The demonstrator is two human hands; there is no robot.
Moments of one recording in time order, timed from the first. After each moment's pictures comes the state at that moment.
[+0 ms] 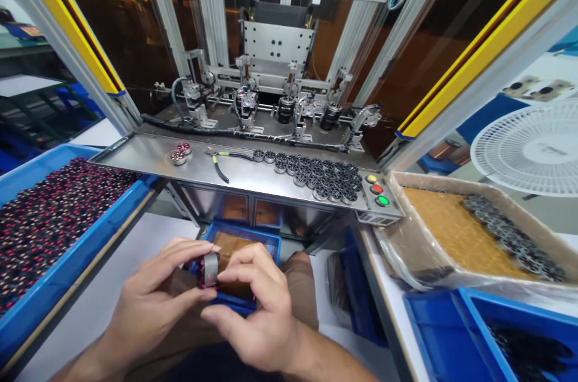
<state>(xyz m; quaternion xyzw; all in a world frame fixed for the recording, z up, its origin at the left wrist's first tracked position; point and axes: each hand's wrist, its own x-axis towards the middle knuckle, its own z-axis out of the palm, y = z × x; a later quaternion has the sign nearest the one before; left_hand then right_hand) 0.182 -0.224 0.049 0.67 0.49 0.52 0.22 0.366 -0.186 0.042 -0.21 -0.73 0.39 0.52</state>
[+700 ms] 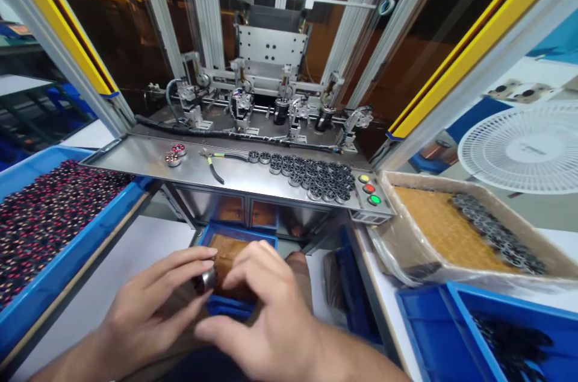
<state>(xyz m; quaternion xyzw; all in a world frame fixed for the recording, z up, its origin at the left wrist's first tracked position) 0.181 -0.229 0.054 0.79 0.43 0.44 0.06 0.387 -0.182 0.084 -0.28 -0.80 0.38 0.38</state>
